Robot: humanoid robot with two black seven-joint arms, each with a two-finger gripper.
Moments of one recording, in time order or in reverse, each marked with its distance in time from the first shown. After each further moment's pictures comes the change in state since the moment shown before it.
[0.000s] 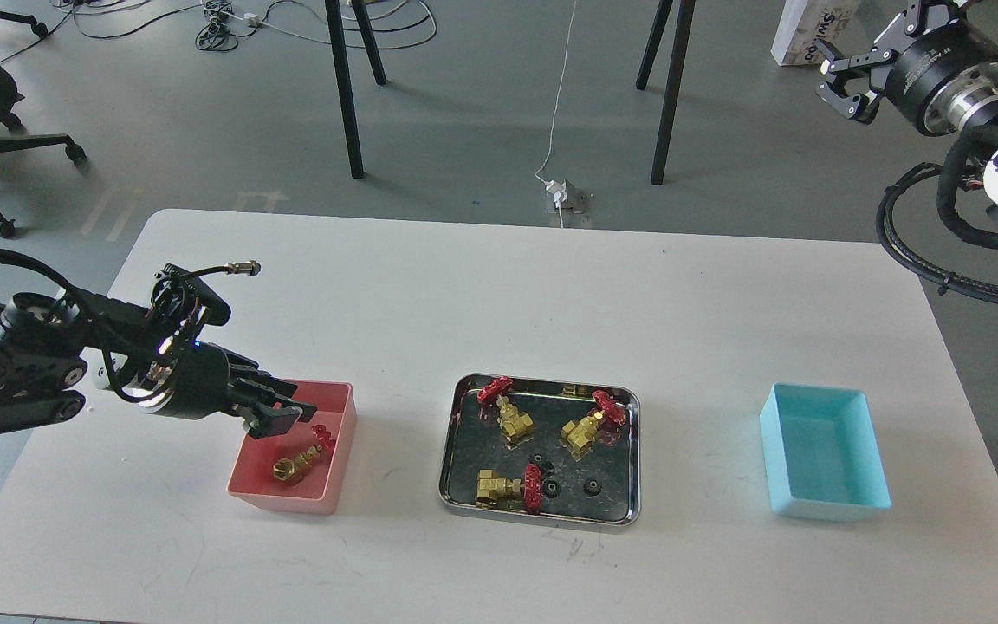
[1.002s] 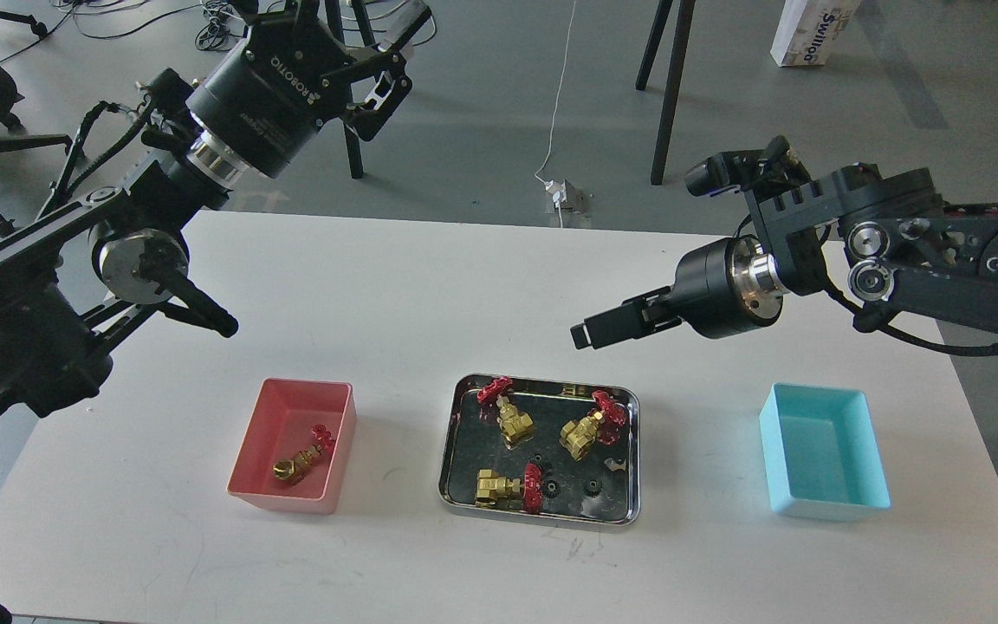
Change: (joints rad) left arm 0.460 -0.120 -1.292 -0.086 -1.208 -0.476 0.000; right arm 0.504 -0.021 -1.006 0.641 -1.263 0.383 0.005
